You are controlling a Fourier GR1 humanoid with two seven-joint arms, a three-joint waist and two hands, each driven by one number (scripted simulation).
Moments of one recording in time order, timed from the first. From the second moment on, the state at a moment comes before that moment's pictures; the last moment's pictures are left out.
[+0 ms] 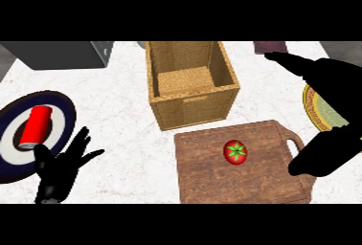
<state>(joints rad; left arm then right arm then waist) 0.08 0.38 -0.20 -1.45 0.33 0.19 0.17 -0.76 -0.75 0.36 -1.94 -0.14 0.43 1.13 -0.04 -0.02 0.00</state>
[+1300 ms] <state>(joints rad) 0.08 0.36 -0.20 -1.47 0.30 0.17 0.19 -0.49 -0.63 0.60 -1.91 0.21 0.26 1.07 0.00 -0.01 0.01</state>
